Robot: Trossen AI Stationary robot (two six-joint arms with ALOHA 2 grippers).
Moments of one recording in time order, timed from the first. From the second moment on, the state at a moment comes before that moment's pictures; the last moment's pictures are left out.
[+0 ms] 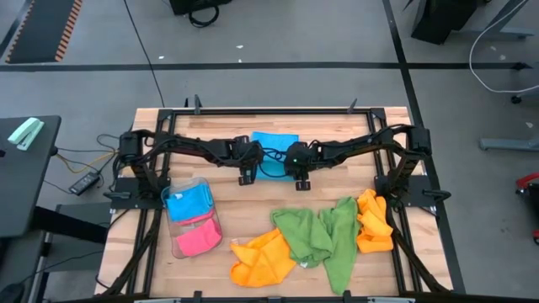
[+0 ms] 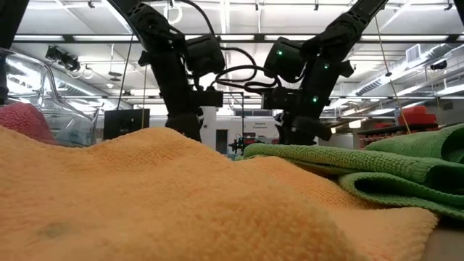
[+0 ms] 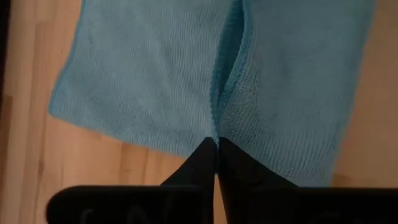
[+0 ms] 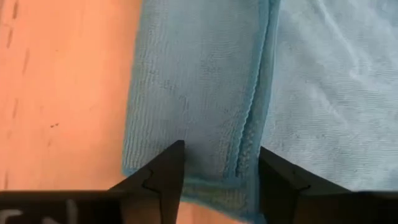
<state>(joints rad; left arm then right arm) 0.20 1.79 1.06 -0.38 -0.27 0.19 -0.18 1.75 0.95 -0.27 0.12 -0.27</state>
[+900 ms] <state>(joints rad) 0.17 1.74 1.06 -0.43 -0.31 0.30 -0.18 1.75 1.02 -0.41 0.13 -0.26</state>
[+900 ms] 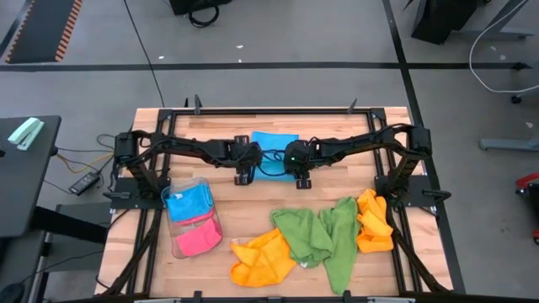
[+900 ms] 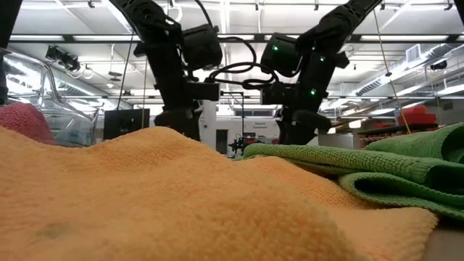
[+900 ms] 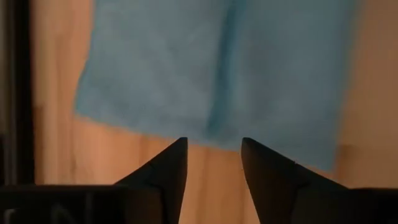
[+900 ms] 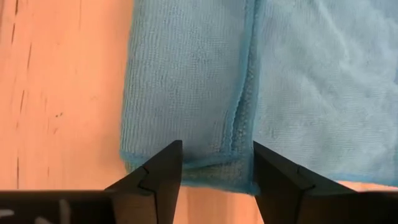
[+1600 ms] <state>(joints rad) 0.22 1.74 1.05 -0.38 -0.03 0.48 -0.30 1.61 0.91 -0.34 0.05 -0.29</state>
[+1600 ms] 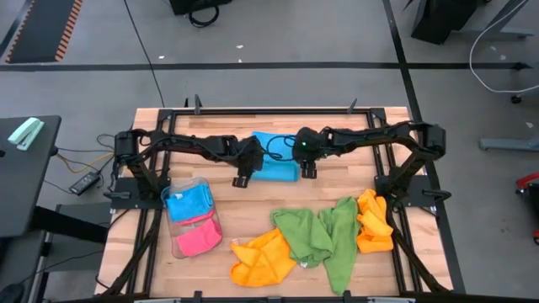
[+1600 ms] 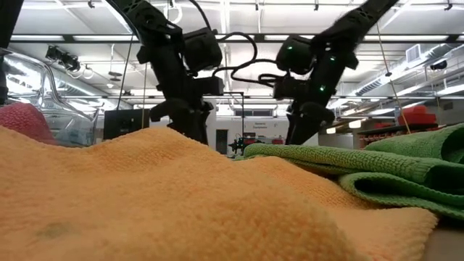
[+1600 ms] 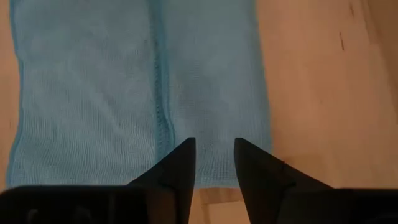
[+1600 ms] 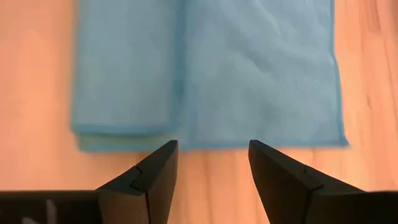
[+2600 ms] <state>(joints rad) 0.13 1.79 1.05 -0.43 -0.40 1.12 -0.11 1.58 0.69 0.10 0.17 -0.46</state>
